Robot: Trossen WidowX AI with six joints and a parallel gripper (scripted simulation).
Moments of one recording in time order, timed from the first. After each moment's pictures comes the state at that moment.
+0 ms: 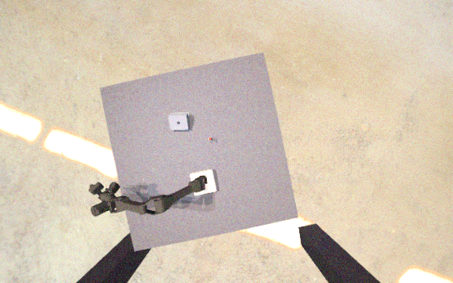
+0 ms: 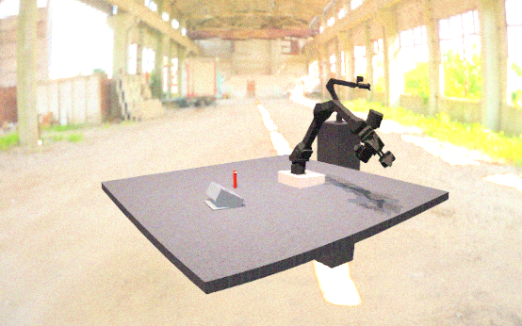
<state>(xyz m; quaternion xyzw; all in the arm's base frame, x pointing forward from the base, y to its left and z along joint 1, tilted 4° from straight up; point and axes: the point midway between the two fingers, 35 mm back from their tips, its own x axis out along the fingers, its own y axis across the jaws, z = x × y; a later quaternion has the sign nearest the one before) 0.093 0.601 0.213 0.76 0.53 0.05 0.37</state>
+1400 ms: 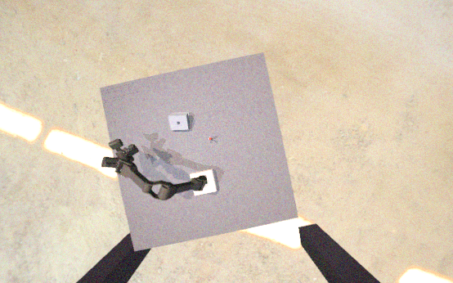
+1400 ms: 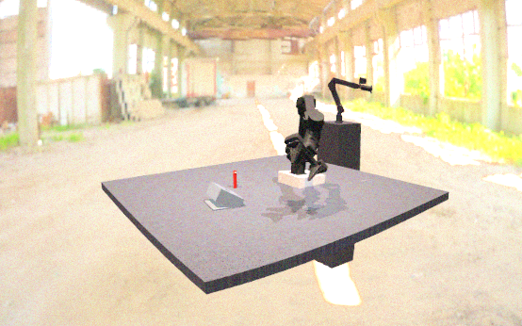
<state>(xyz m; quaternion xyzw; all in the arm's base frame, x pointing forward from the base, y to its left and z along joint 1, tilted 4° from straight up) 0.332 0.442 0.153 0.74 0.41 -0.12 0.52</state>
